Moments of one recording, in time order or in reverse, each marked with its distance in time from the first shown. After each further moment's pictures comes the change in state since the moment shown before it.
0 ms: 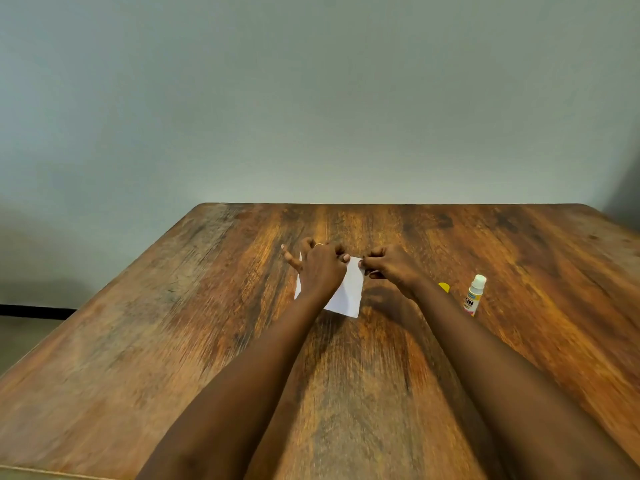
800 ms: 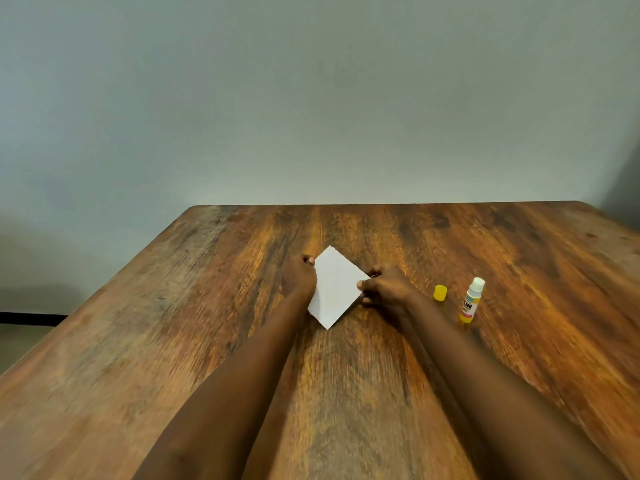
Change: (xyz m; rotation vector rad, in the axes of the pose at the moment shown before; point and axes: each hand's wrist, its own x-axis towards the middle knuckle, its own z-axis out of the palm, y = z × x) left_hand 0.015 -0.027 0.008 -0.362 -0.031 -0.383; right_hand 0.004 0.031 0.015 0.242 0.038 0.334
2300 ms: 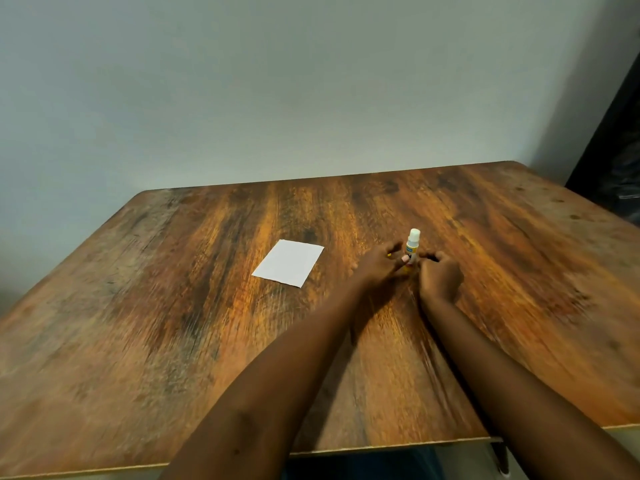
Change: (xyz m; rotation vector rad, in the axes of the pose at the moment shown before) left_hand -0.110 0.060 0.131 -0.044 -0.712 0.361; right_hand -0.076 0.065 -0.096 -0.090 0.969 -0.069
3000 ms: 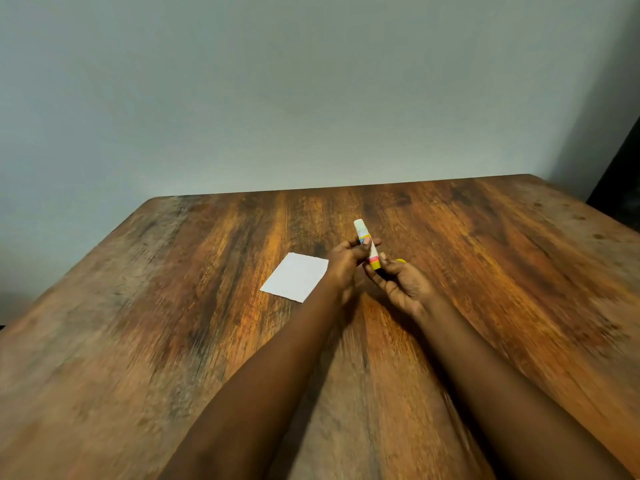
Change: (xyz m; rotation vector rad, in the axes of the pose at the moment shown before) left_hand 0.004 -0.021 -0.059 -0.961 0.212 -0.151; right_hand -0.019 -0.048 0.039 1.024 -0.789 0.563
